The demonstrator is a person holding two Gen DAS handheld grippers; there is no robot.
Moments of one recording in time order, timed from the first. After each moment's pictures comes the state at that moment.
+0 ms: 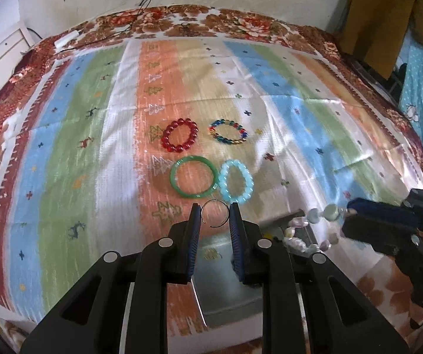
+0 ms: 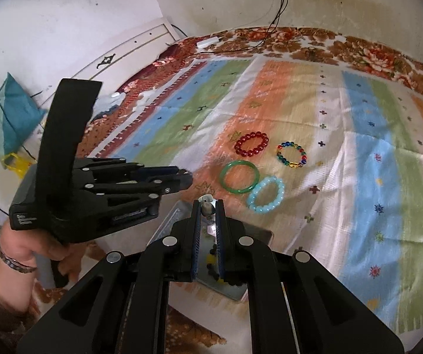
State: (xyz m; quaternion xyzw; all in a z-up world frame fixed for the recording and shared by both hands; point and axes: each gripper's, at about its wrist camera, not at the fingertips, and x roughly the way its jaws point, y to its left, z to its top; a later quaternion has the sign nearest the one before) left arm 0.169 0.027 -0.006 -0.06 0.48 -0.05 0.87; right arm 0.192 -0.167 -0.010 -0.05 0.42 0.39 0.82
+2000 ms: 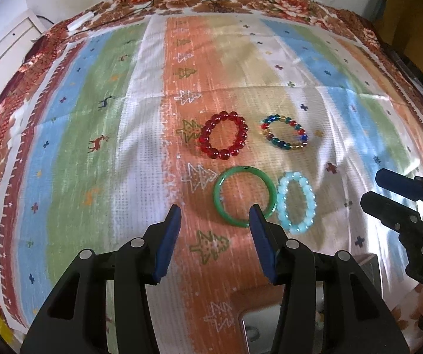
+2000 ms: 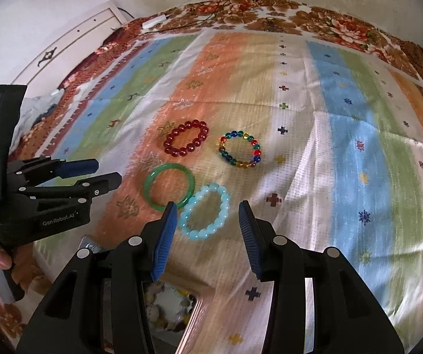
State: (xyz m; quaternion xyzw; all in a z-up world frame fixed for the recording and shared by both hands) left arm 0.248 0.066 -0.054 -0.04 0.54 0.03 0.84; right arm 0.292 -0.145 -0.071 -0.07 0.48 0.29 0.83
